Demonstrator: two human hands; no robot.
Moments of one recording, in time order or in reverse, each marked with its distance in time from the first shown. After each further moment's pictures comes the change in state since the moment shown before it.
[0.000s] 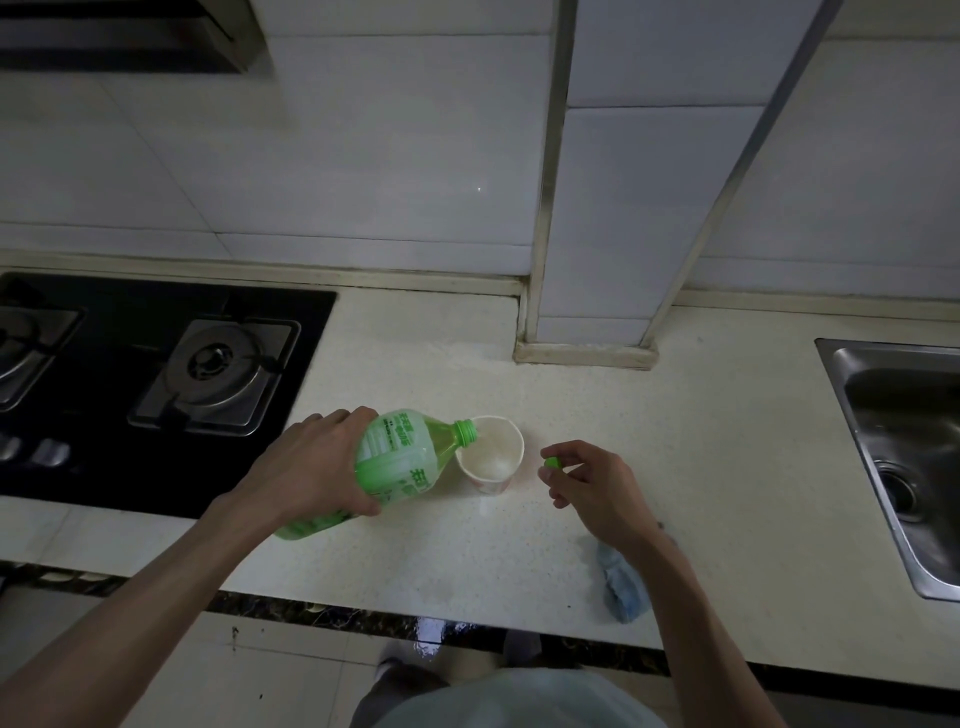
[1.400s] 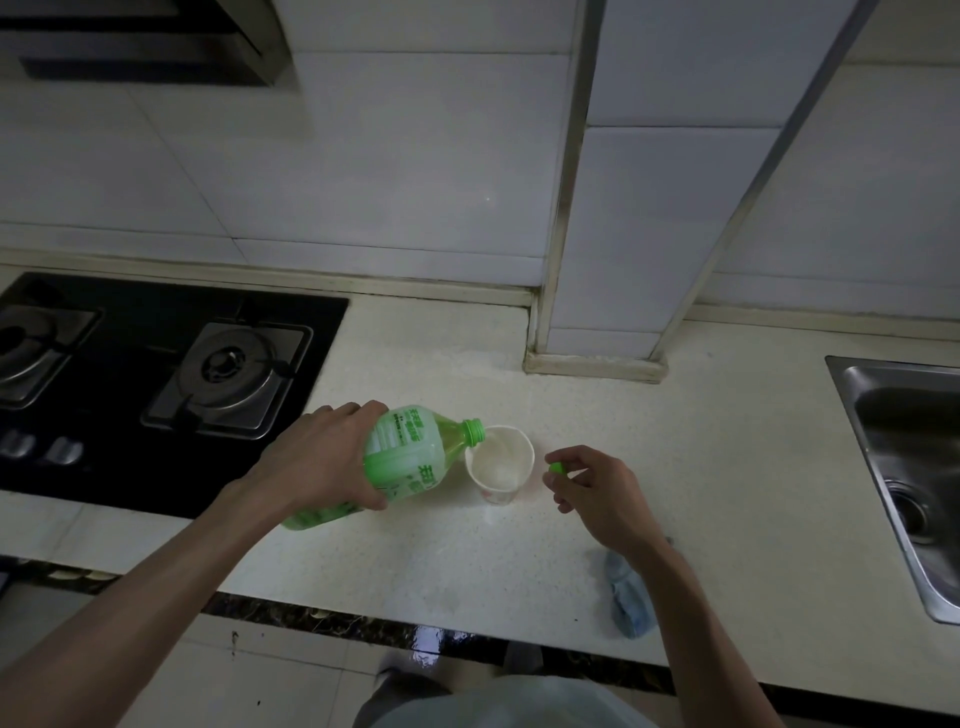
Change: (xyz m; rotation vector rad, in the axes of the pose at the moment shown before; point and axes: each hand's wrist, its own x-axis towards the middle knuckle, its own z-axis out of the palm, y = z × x) left_hand 0.005 -0.006 -0.012 0.032 0.029 0.028; right_hand 0.005 -0.008 0.003 -0.041 0.007 -0.012
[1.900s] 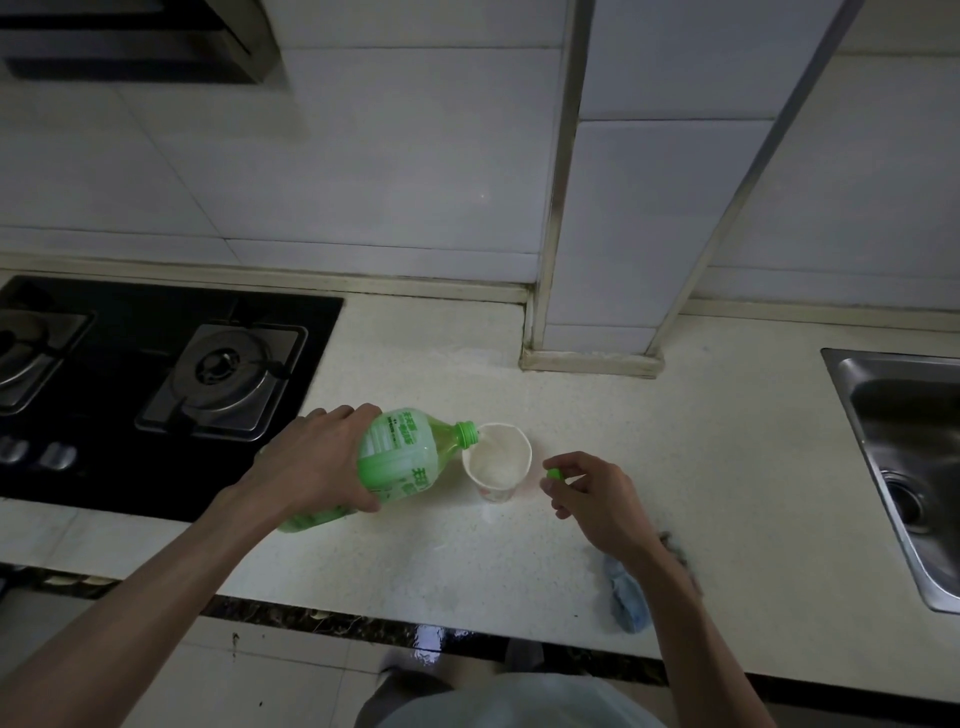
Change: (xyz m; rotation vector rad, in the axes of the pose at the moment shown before) left_hand -0.001 0.000 0.002 0.042 -0.010 -0.011; right_hand -0.005 0.006 0.005 -0.001 -0.010 0.030
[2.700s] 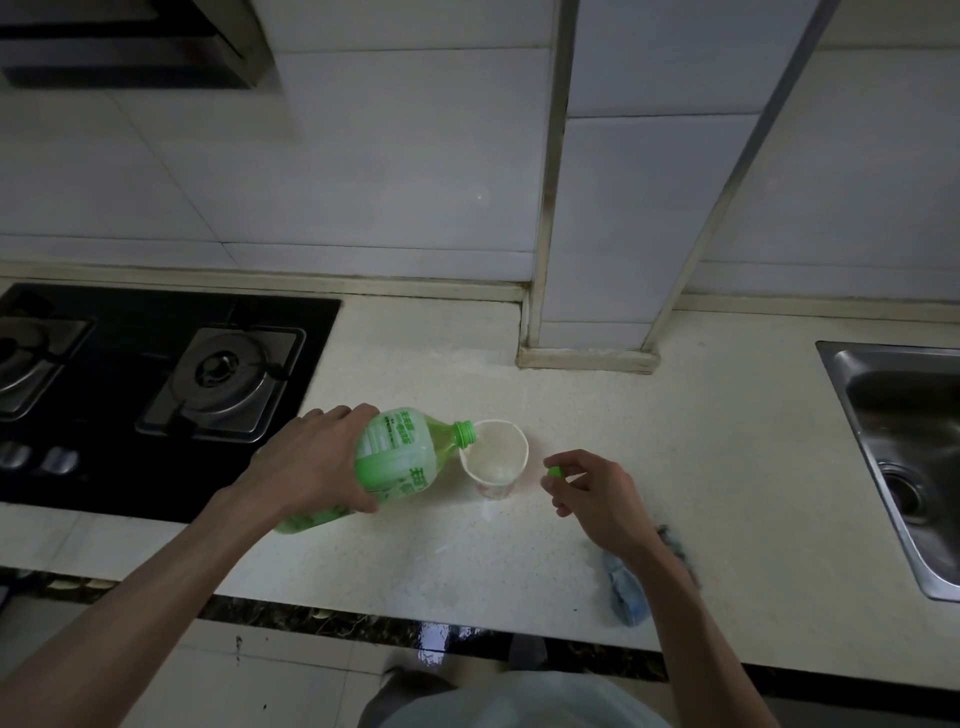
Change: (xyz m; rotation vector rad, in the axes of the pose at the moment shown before) left_hand -0.006 0.004 -0.002 -0.003 -0.001 -0.003; right_hand -0.003 0.005 -0.001 0.003 0.019 -0.004
